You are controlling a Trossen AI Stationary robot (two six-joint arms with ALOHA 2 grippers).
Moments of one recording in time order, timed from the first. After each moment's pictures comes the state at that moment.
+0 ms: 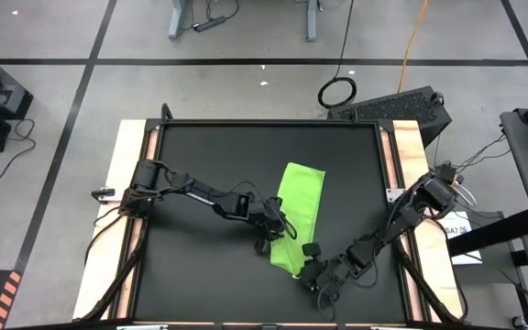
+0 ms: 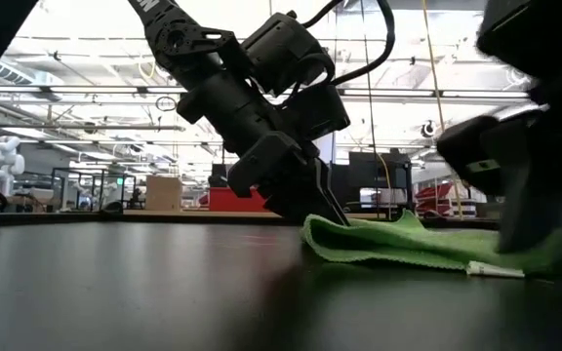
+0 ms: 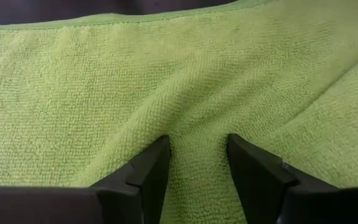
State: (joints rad) left arm -0.09 2.08 1.17 0.06 0.10 0.19; right arm 0.69 1.83 0.84 0.15 0.23 0.41
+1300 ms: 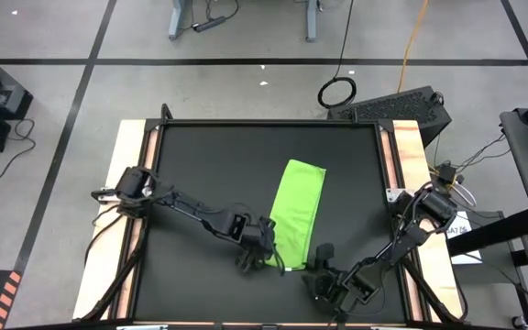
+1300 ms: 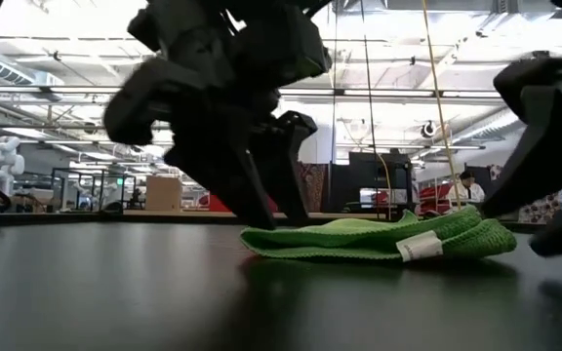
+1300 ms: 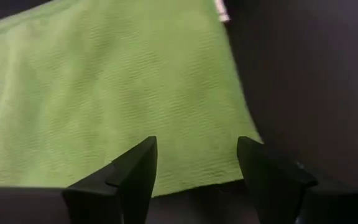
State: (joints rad) left arm -0.28 1.98 1.27 -0.32 0.05 0.27; right arm 0.84 1.92 1.01 -0.25 0.79 0.54
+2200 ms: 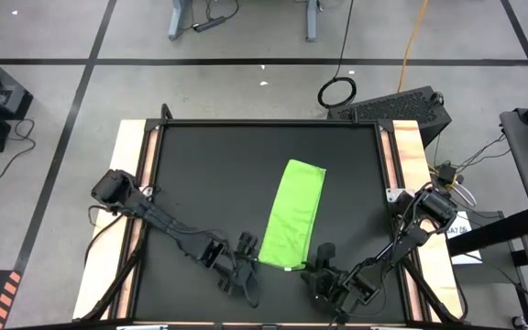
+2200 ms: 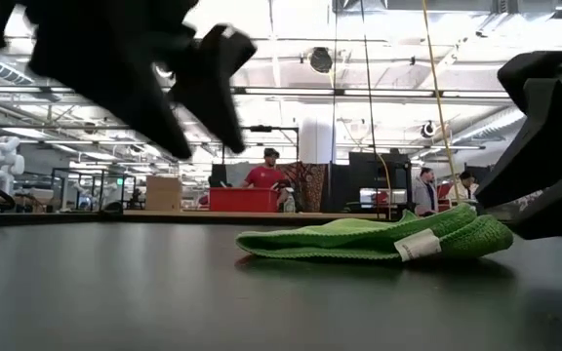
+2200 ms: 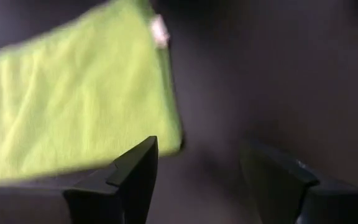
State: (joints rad) left arm -0.52 1.85 1.21 -0.37 -0.24 0.07; right arm 0.85 1.92 1.01 -0.25 0.84 0.57
